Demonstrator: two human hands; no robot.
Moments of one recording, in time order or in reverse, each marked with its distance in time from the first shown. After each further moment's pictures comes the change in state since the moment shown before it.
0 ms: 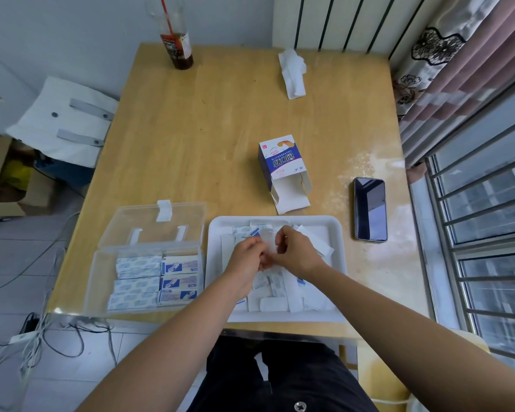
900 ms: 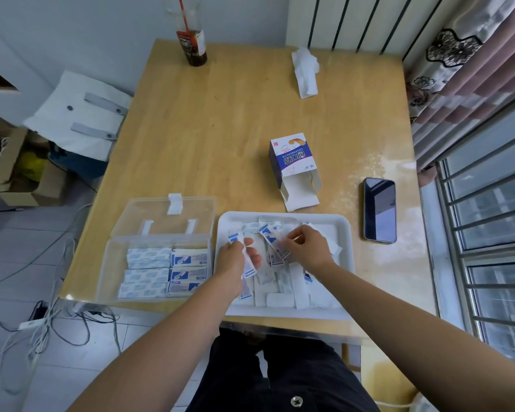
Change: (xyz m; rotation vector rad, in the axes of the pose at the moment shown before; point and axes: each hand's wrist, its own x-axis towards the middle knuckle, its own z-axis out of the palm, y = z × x) left_hand -0.002 -0.005 -0.027 -0.295 0.250 -0.146; right_hand 0.001 0.006 0.000 0.072 0.188 0.200
